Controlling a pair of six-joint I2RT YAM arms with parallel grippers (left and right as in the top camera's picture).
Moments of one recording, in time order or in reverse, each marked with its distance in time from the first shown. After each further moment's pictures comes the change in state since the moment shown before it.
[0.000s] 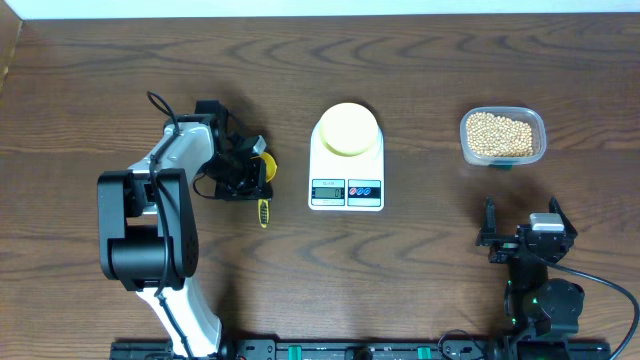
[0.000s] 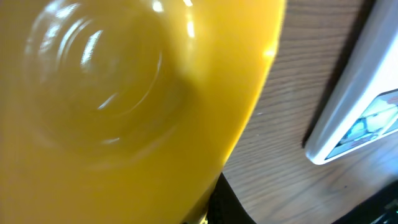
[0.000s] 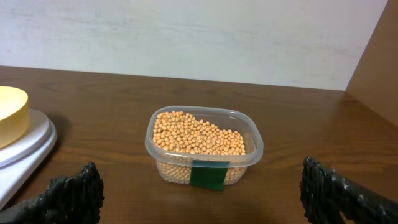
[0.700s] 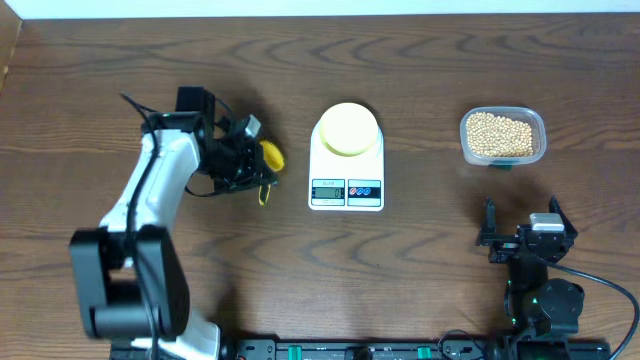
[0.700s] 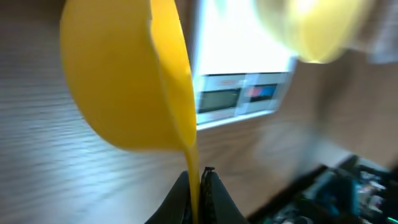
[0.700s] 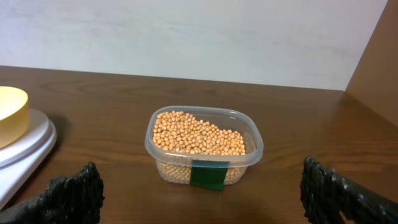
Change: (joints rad) left arm 0.000 -0.272 -0.002 -0.060 0.187 -0.152; right arm 0.000 0.000 0.000 0.000 0.000 0.000
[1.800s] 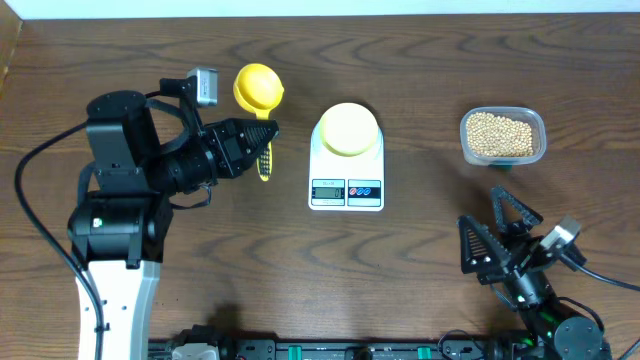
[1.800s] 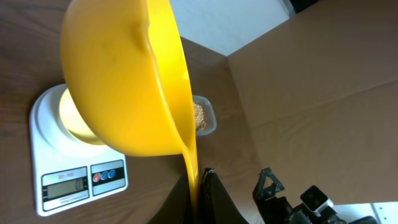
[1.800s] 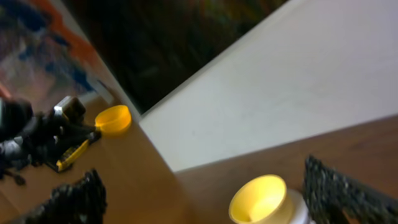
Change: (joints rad) left arm -0.002 -0.617 -0.003 0.340 0.213 -0.423; right arm 0.000 0.000 0.029 0.417 -0.561 0.880
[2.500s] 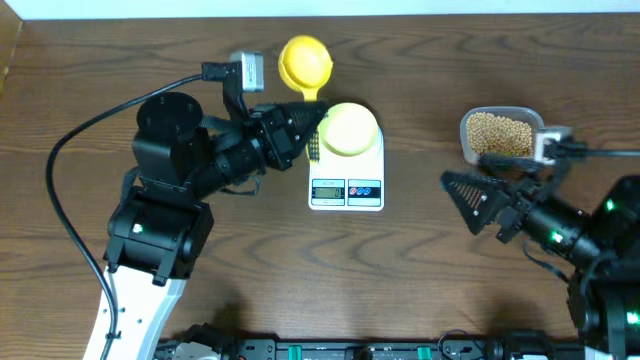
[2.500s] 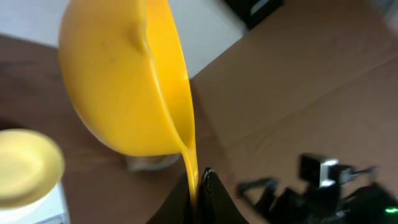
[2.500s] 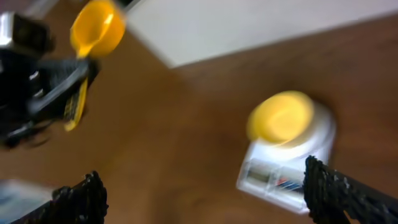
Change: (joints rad) left arm -0.306 -0.010 -0.003 0.341 -0.240 -0.235; right arm -0.003 0.751 0.912 -0.884 -0.357 -0.325
